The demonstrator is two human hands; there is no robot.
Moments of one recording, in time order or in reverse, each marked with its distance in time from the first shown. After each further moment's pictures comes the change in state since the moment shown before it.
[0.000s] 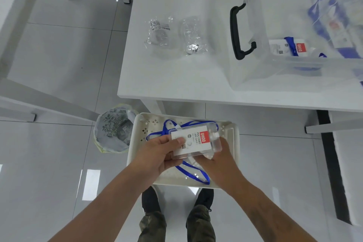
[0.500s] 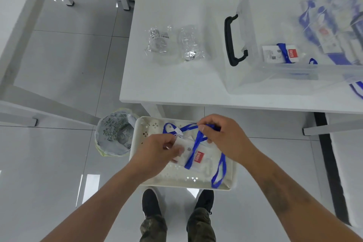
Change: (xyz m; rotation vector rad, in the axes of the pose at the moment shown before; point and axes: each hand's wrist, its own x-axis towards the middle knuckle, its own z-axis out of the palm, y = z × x) left_hand -0.011 0.016 -0.004 0.931 0.077 0.368; right_hand 0.021 -0.058 -0.052 -0.063 -0.018 -0.118
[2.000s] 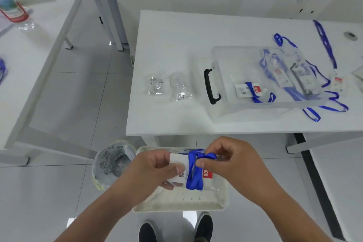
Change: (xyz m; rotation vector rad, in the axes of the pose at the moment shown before) left_hand -0.081 0.082 -0.060 -0.383 -0.140 0.028; right_hand -0.102 -0.107 -0.045 0.064 0.146 -0.022
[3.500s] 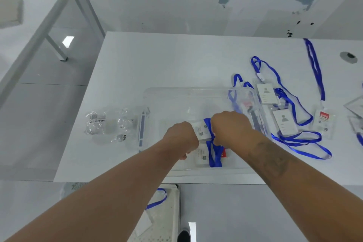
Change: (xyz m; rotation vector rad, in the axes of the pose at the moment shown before) left_hand 0.254 0.161 0.177 0.799 0.128 -0.288; right_hand 0.226 0.043 -0.198 -1.256 -0.191 -0.063
